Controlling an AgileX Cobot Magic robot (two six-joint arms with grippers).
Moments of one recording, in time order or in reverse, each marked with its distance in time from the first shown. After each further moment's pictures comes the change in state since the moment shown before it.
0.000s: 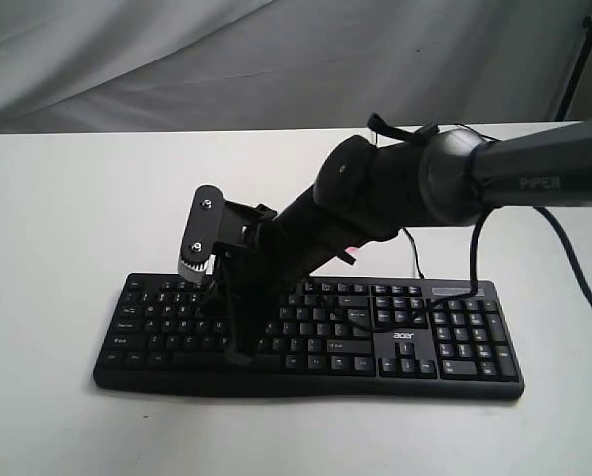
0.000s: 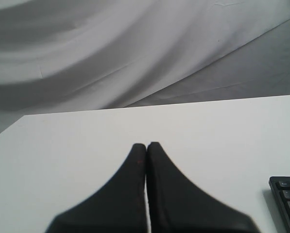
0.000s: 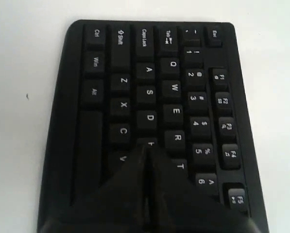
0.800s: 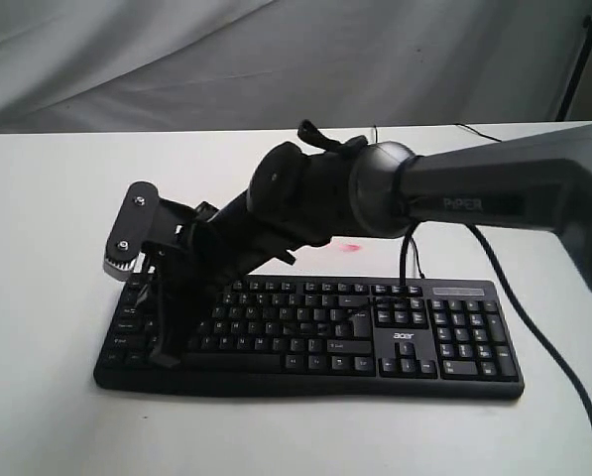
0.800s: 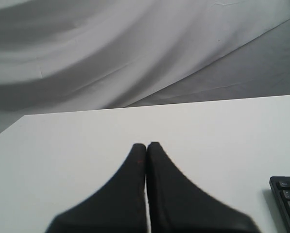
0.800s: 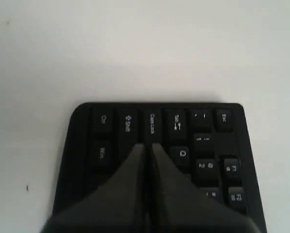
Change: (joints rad) left arm 0.000 0.000 0.000 0.000 0.000 0.000; right arm 0.105 0.083 -0.163 0.009 -0.041 0.099
